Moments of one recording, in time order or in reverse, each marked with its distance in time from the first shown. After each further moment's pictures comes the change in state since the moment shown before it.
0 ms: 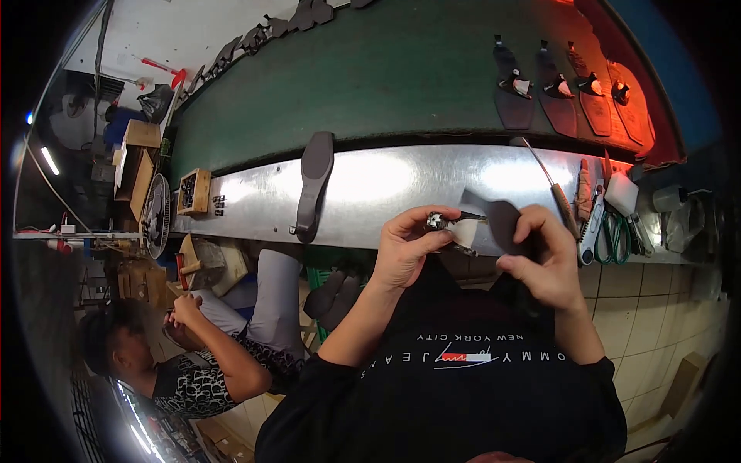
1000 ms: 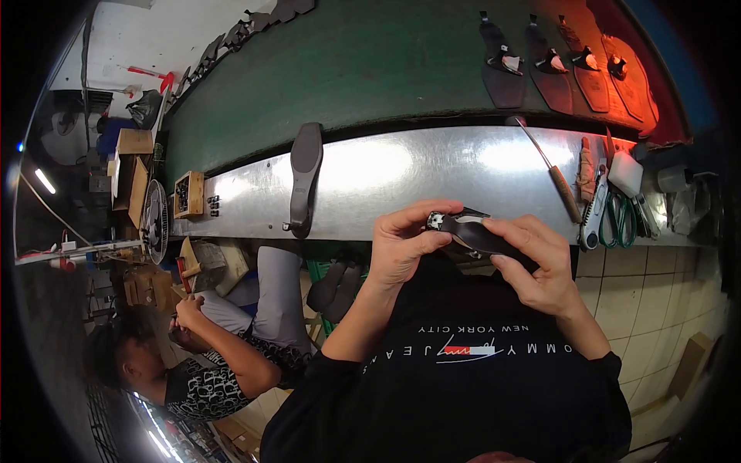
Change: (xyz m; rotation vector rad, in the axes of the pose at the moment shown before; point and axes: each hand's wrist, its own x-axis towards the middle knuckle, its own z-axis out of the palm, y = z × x) left_hand 0.000 0.002 0.006 0.103 -0.105 0.084; right_hand -0.011 -0.006 0.008 -0.250 -0.033 -0.152
